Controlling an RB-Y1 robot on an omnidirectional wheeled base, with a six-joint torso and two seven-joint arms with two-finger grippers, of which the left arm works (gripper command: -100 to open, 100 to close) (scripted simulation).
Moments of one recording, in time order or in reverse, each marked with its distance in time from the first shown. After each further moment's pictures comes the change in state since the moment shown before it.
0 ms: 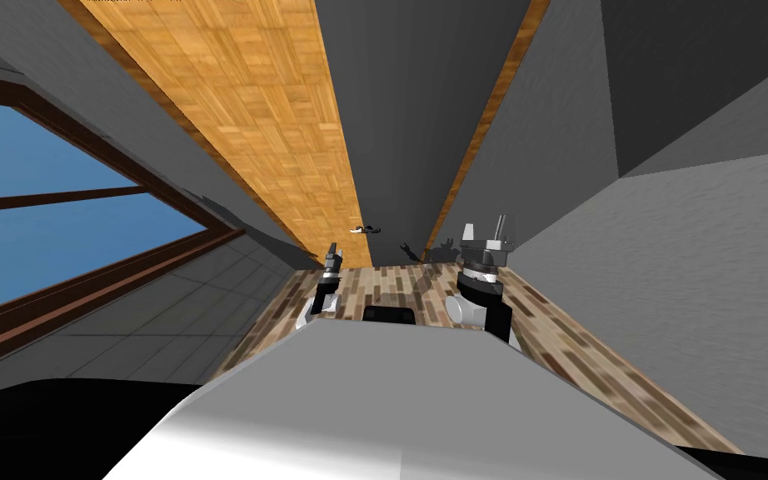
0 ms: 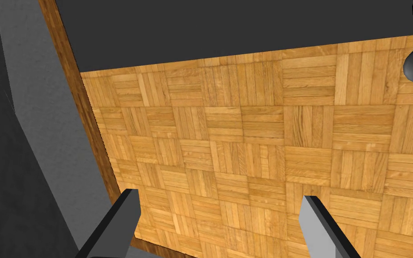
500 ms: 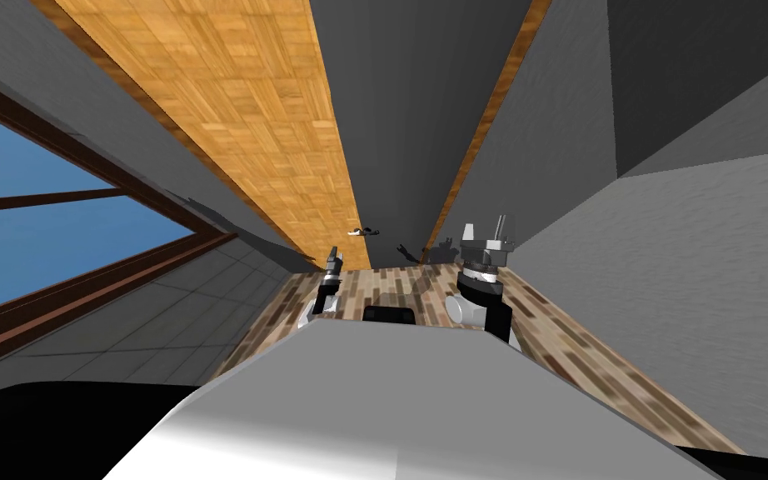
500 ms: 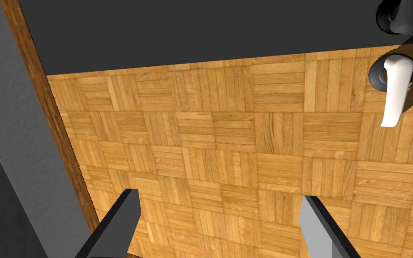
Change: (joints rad) arm -0.028 0.012 0.012 0.121 0.011 -0.034 0.024
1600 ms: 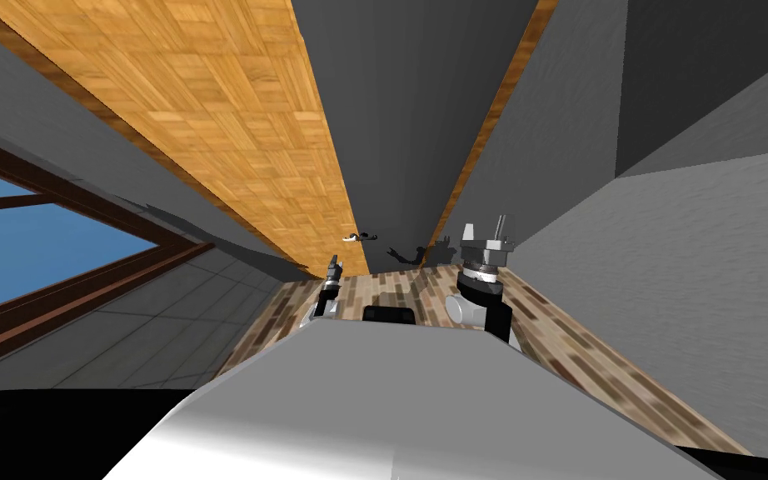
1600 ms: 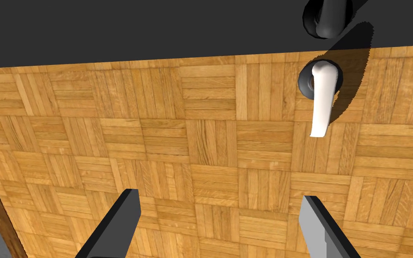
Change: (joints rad) arm -0.065 0.029 0.027 0.285 0.027 -0.081 0.055
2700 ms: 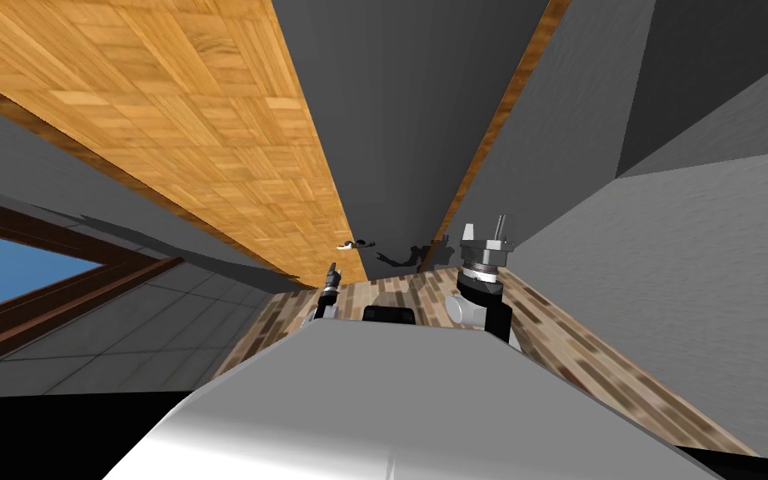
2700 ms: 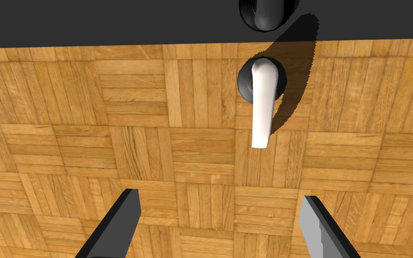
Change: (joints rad) arm -0.061 0.025 0.026 0.272 0.026 -0.076 0.054
